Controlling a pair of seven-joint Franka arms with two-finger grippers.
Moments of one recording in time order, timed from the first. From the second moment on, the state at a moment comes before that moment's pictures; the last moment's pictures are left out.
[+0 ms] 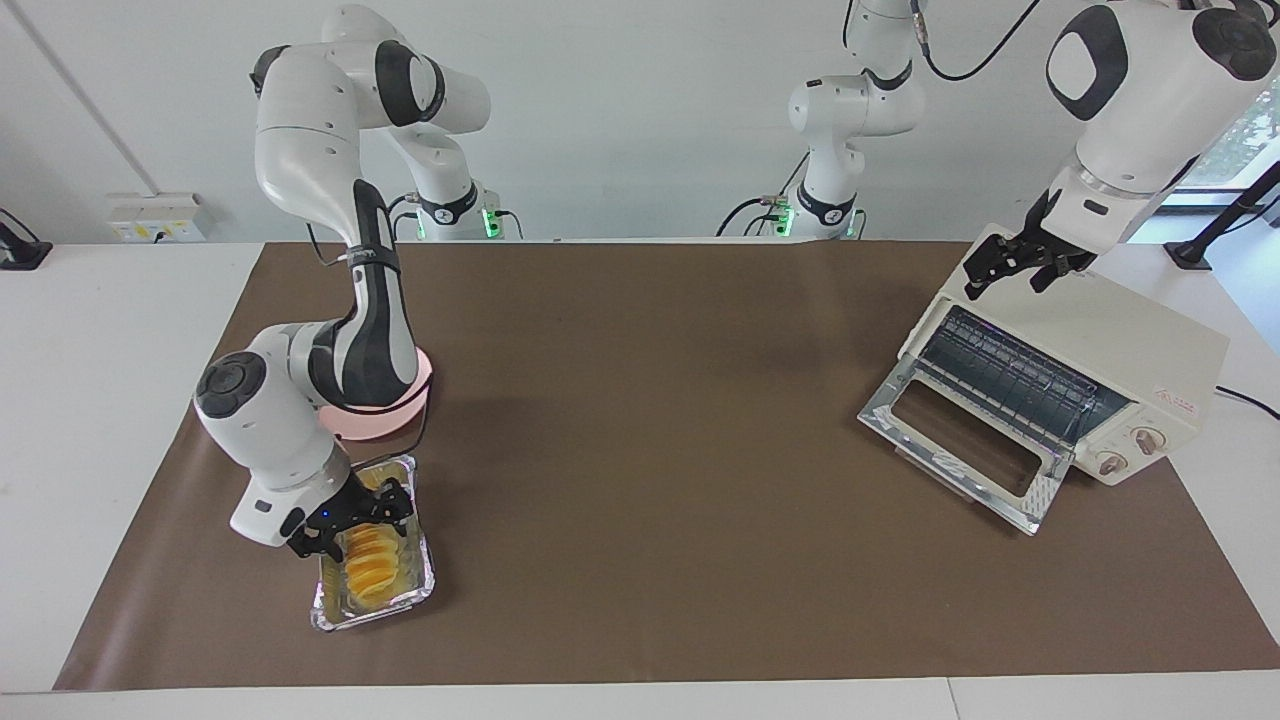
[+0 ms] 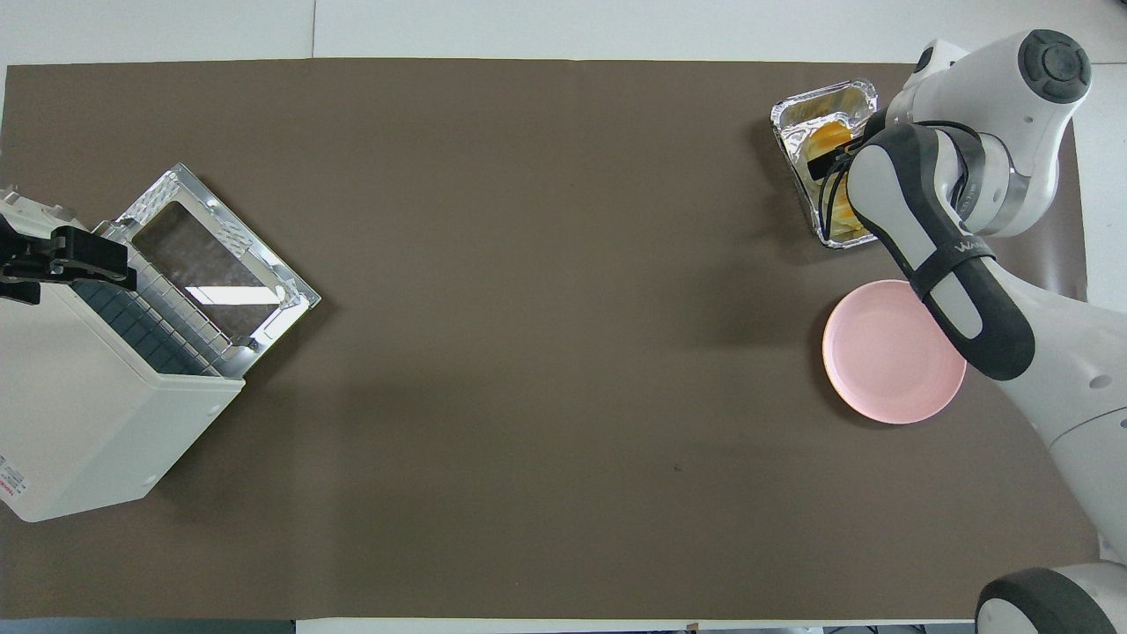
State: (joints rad) left arm -0.05 0.01 0.04 -1.65 -0.02 1.58 -0.06; right arm -0.04 0.67 0.03 -1.43 0.09 2.25 -0.43
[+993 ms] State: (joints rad) left arm -0.05 0.01 0.04 -1.65 -0.02 1.58 -0.06; right arm -0.04 0.55 0.03 -1.44 0.03 2.03 -0.43
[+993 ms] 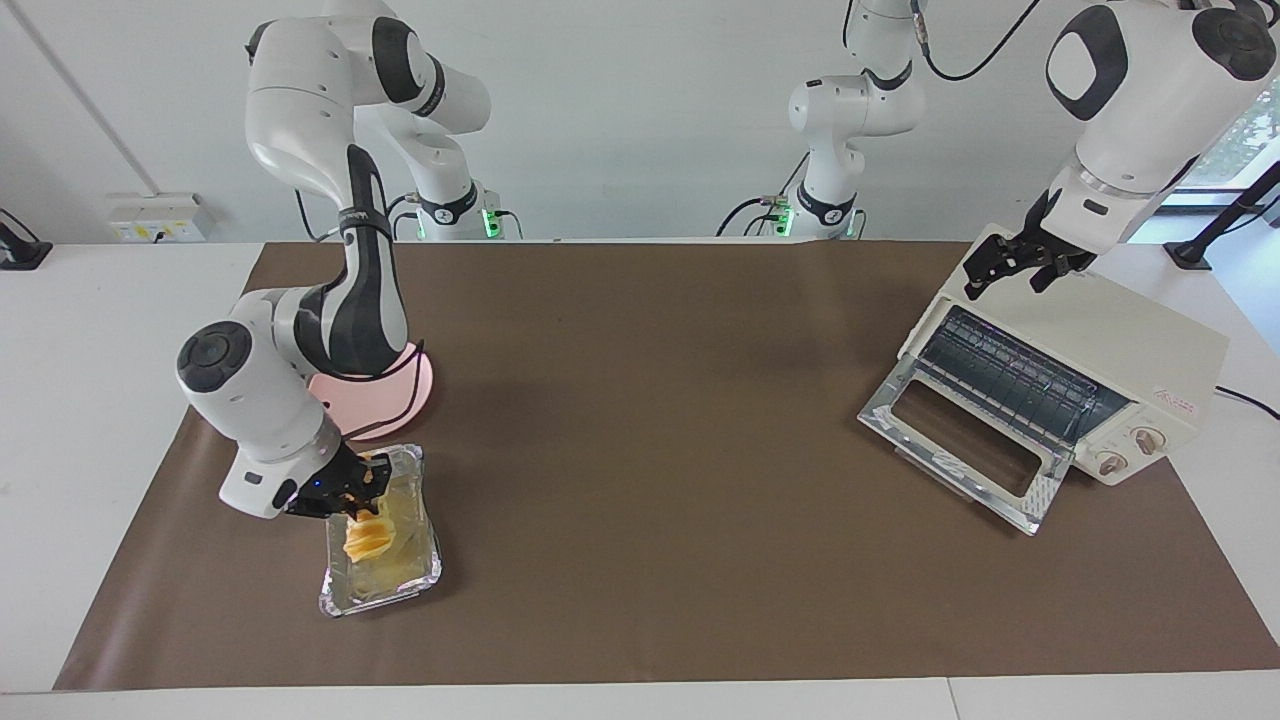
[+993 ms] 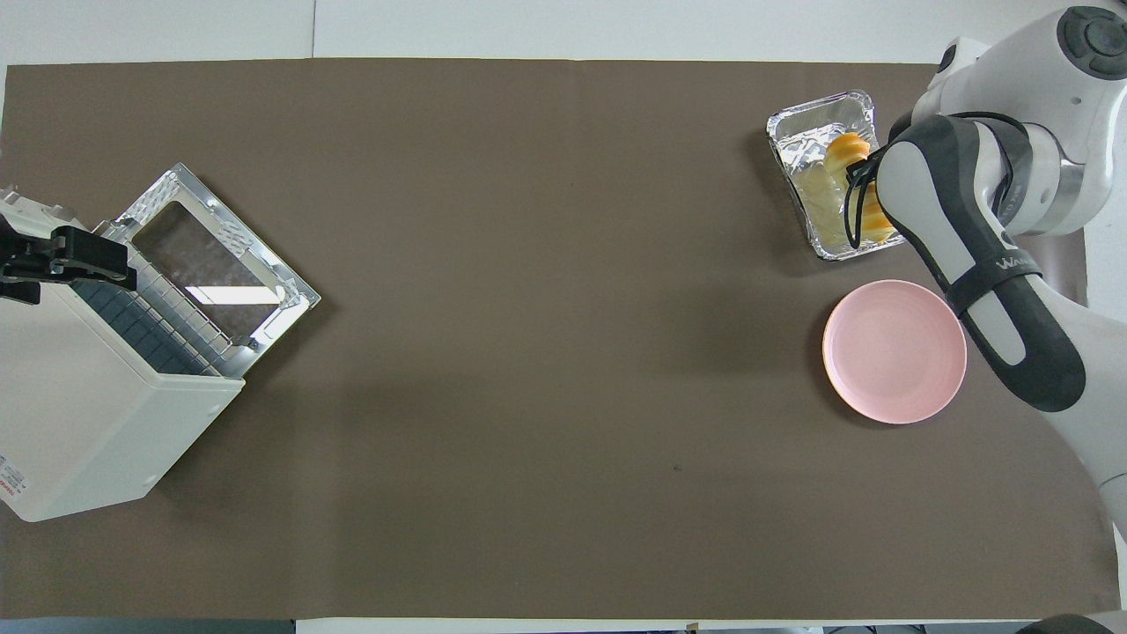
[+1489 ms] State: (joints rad) left arm -0.05 0.01 0.04 -1.65 -0.02 1.58 -0.06; right arm -0.05 0.37 0.03 -1.54 0.02 1.90 -0.34
